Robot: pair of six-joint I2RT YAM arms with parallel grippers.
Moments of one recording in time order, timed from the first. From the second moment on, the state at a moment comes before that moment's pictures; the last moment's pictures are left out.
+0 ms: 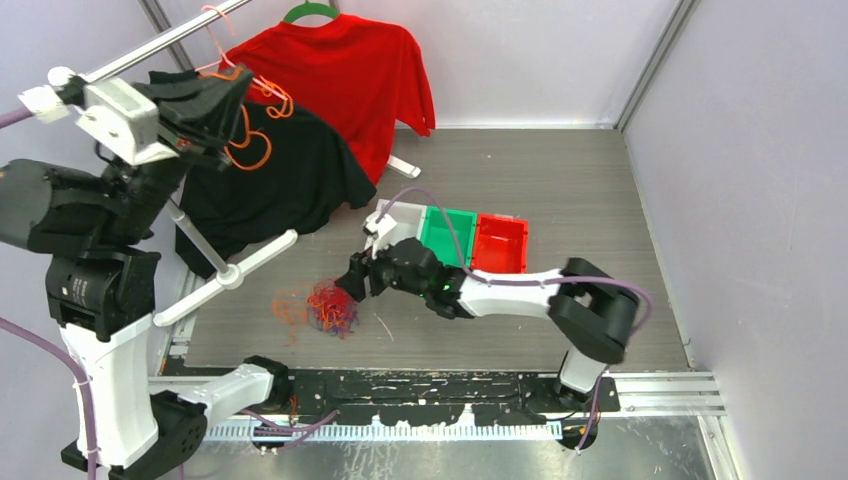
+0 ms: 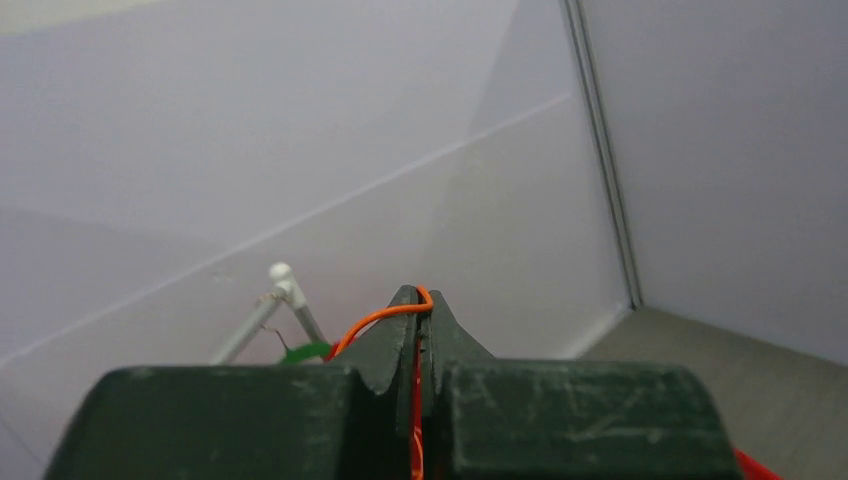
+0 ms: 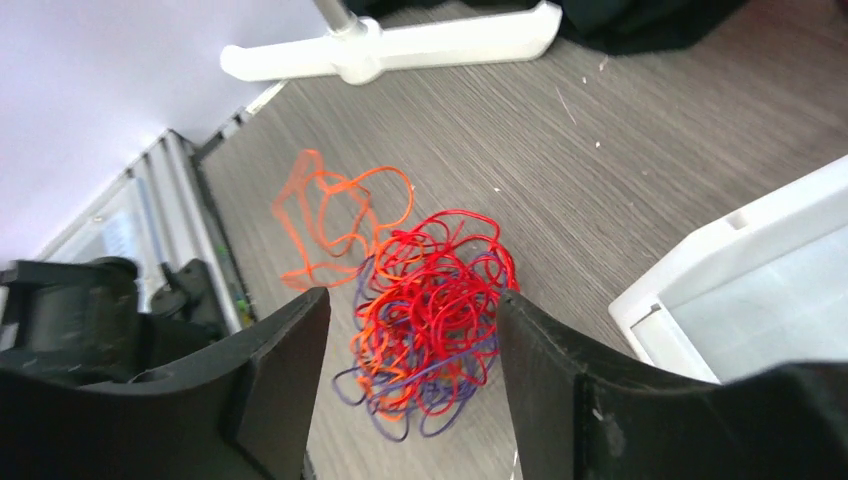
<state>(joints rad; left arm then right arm) -0.32 1.10 2.02 -0.34 0.36 0.20 1.08 1.75 0.97 0.52 -0.01 0.42</state>
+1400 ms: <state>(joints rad) -0.32 0.96 1.39 -0.61 1.00 -0.22 0.93 1.46 1.01 0.52 -0.27 0.27</state>
